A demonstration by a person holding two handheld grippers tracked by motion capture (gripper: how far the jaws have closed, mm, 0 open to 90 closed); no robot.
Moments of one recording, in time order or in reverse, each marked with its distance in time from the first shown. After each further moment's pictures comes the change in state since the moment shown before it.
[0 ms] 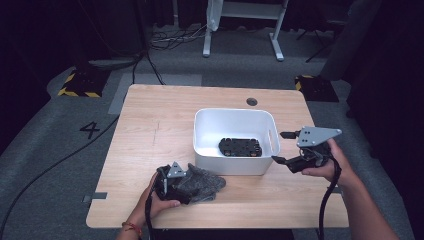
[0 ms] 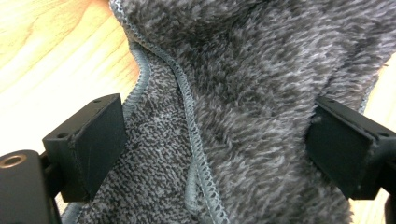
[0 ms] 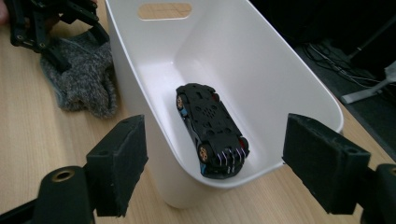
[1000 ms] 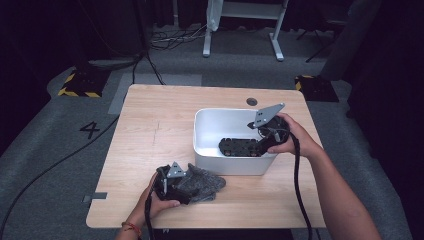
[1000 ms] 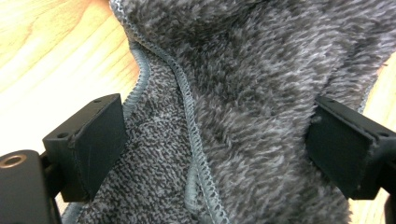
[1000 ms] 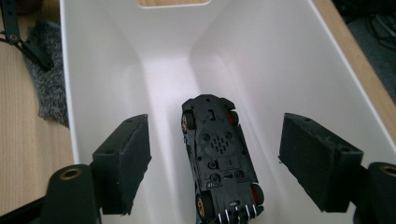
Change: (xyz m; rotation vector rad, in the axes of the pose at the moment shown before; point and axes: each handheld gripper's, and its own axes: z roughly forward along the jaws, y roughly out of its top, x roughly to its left) left arm 0.000 0.000 -0.001 0.001 -0.003 -0.002; right arm -0.026 0.056 0.092 0.179 0.171 -0.075
